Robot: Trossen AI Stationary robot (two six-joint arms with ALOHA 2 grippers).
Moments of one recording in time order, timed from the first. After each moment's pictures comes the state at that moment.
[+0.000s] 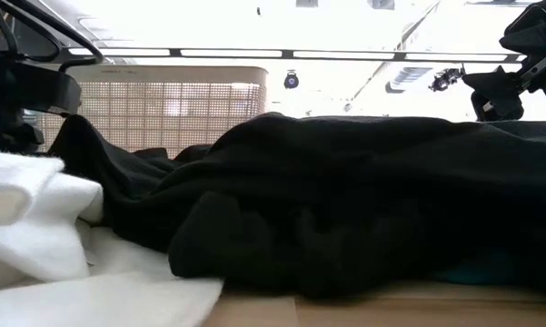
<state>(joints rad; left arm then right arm) -0.64 1.45 0.63 -0.58 -0.21 -1.03 0.41 0.11 0.01 0.06 0.23 0.39</state>
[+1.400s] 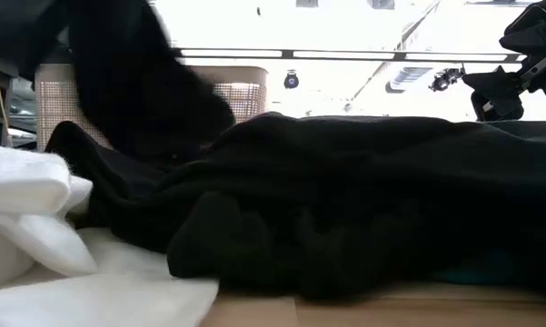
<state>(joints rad) -0.64 0.97 1.16 -0.90 -0.37 -0.71 0.41 0.11 0.01 0.07 0.23 0.39</state>
